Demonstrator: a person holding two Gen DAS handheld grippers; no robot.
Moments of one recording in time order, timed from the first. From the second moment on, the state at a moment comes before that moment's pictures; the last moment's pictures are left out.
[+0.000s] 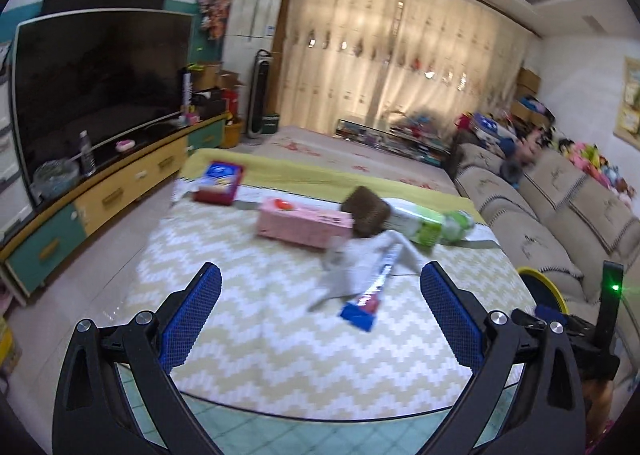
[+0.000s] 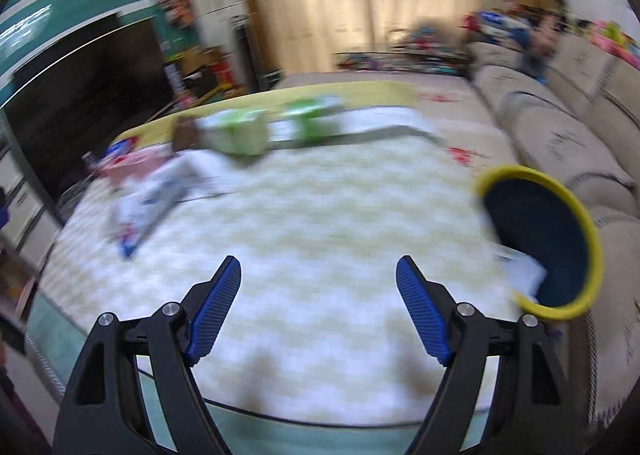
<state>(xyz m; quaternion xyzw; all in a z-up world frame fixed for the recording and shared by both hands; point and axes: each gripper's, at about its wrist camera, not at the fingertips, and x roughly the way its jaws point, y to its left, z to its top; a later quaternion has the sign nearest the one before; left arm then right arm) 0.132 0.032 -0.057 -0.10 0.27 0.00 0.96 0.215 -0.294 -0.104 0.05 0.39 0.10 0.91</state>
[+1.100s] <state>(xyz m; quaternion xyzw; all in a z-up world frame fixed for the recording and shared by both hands) 0.141 0.092 -0.100 -0.17 0.30 0.01 0.94 0.275 -0.141 -0.138 -0.02 0.46 0.14 0.88</state>
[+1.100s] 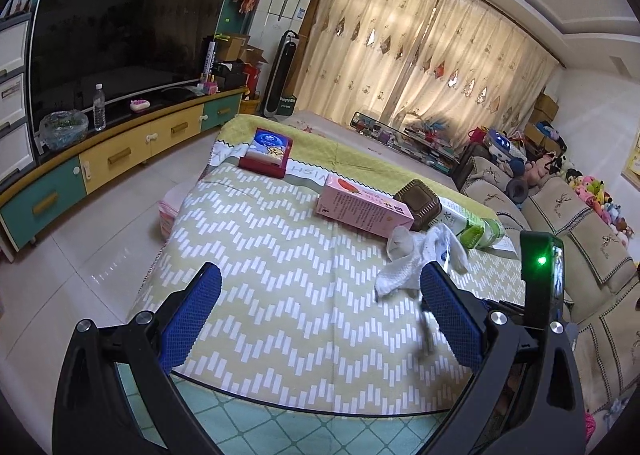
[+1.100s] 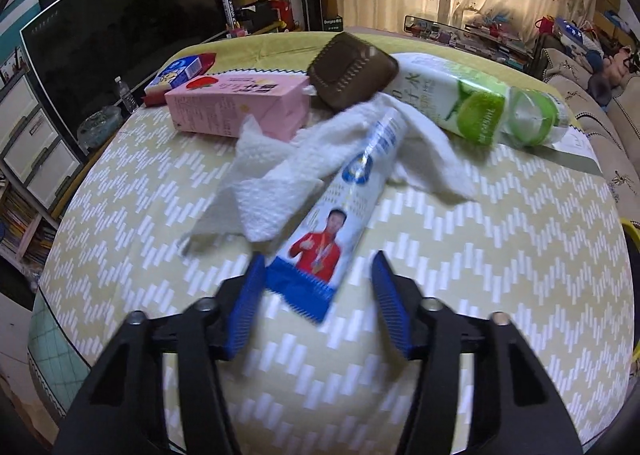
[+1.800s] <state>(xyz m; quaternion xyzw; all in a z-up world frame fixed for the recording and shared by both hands) 0.152 0.054 -0.103 -0.14 0.31 -0.02 0.94 0.206 -0.236 -0.117 0.05 0.44 0.16 0.88</state>
